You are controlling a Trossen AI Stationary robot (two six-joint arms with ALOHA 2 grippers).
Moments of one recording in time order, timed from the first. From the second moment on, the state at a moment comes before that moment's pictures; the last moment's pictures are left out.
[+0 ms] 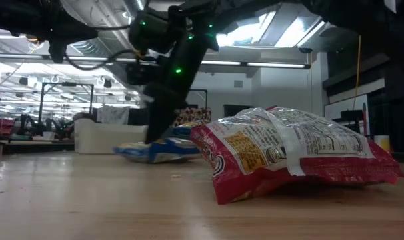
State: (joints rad) left arm 0.10 0.06 0.32 -0.26 -0.28 -0.36; right arm -0.02 2.41 2.05 -0.78 0.05 -0.14
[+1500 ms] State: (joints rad) left arm 0.10 0.06 0.31 -0.37 -0.24 -0.44; right arm -0.20 2.11 1.59 -0.58 -0.14 0.38
